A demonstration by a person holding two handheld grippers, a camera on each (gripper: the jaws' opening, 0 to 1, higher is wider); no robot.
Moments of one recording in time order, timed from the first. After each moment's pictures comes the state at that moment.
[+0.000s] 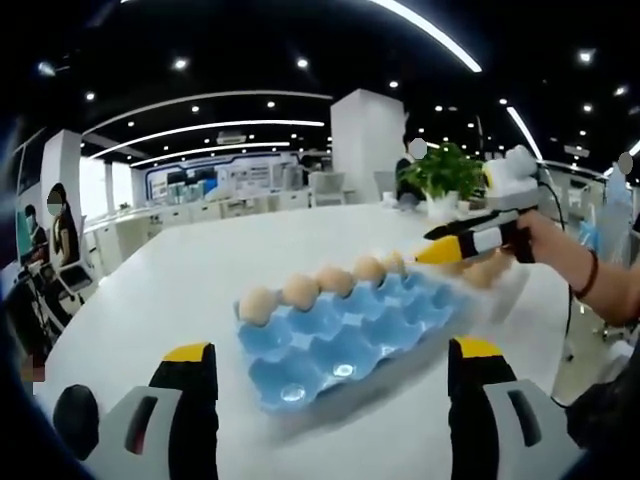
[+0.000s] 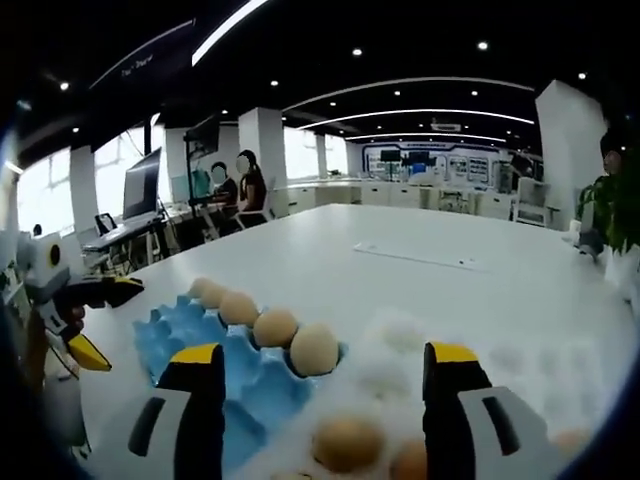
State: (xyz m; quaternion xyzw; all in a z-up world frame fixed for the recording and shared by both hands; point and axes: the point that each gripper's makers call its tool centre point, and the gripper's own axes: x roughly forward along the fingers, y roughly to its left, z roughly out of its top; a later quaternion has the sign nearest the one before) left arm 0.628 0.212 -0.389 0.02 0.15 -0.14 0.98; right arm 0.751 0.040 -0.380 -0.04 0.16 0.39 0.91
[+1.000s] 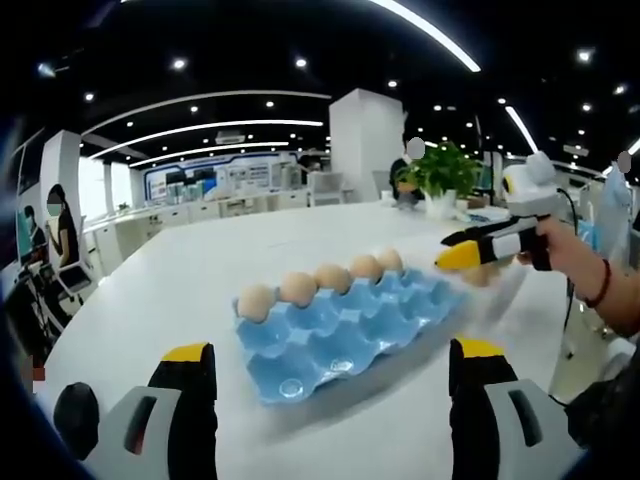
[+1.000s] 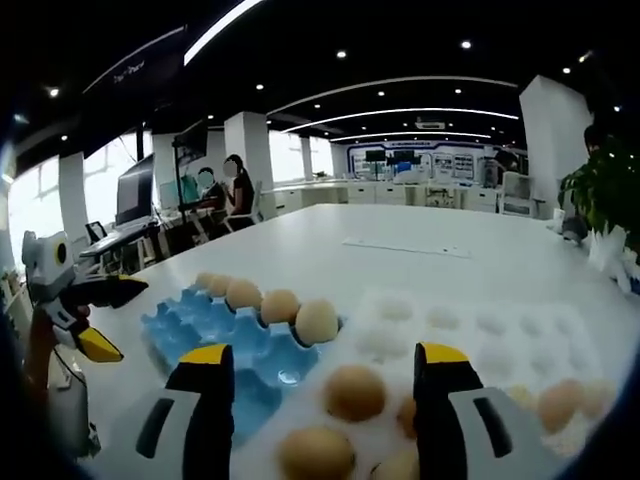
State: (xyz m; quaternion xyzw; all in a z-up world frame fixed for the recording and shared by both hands) left arm 0.623 0.211 -0.390 0.02 0.15 -0.14 0.98; right arm 0.720 0.024 -0.384 -0.02 0.16 0.36 0.92
